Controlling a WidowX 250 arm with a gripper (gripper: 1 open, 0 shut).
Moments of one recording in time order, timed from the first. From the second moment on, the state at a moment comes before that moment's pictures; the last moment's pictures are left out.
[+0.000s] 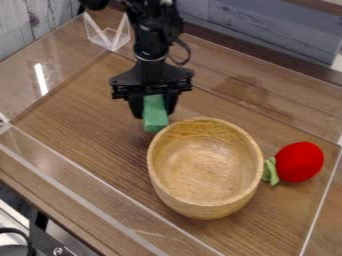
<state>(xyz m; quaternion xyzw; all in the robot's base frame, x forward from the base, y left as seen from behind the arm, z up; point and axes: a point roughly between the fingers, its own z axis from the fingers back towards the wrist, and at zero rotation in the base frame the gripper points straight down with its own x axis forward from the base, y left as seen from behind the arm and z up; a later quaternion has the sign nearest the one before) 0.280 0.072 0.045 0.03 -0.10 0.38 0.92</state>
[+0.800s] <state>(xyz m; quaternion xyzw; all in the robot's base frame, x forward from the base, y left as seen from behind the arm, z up) 0.233 0.114 0.044 -0.01 -0.10 0.30 0.95</state>
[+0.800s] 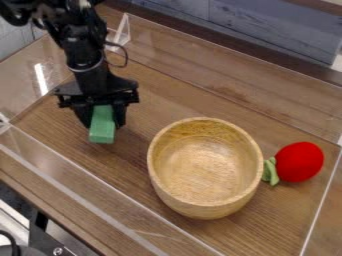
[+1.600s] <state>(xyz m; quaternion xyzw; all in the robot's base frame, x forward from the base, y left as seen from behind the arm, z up) 0.242 0.105 0.054 -0.03 -0.11 0.23 0.97</state>
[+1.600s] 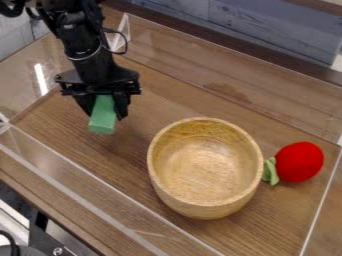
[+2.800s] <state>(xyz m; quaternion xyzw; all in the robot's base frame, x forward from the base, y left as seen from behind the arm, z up) 0.232 0.100 0.049 -0.02 -0.10 0.23 0.97</state>
